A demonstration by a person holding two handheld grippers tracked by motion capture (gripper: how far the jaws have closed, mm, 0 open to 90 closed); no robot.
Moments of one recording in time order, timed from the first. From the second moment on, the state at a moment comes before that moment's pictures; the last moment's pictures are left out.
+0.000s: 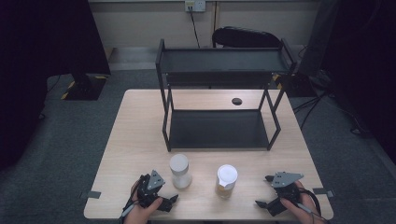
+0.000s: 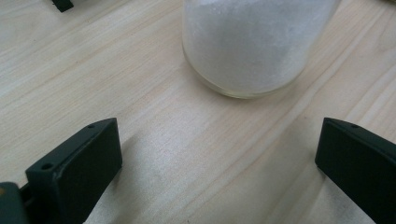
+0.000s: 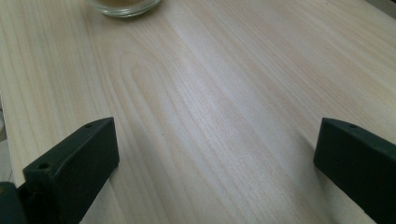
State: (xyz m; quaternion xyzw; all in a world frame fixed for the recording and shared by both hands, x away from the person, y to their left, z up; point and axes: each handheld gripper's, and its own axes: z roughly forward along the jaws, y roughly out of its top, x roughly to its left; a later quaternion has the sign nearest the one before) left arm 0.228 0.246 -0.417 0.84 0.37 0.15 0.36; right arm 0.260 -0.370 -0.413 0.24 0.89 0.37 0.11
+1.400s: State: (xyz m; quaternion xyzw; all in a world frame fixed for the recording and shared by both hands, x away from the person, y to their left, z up) left arm 0.236 0.244 -0.399 0.82 0.37 0.12 0.41; right arm 0.260 -0.370 -0.413 0.24 0.89 0.37 0.11
